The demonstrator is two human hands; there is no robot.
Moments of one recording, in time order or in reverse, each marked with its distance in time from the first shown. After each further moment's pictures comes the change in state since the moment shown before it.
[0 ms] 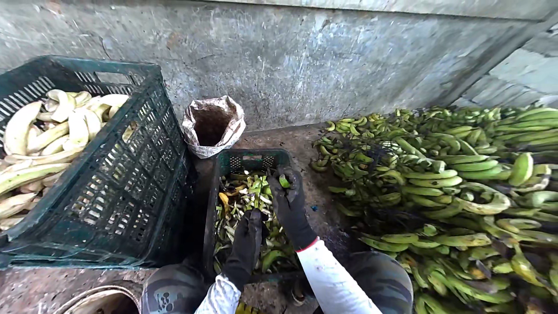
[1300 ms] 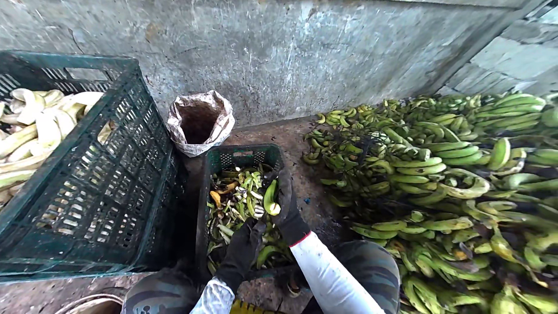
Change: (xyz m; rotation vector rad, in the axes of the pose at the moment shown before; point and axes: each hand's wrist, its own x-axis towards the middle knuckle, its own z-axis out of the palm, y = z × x) left_hand 0.002 -0.032 -0.013 0.429 -0.200 -0.050; right_hand -0.003 0.014 -0.002 0.707 0.150 0.745
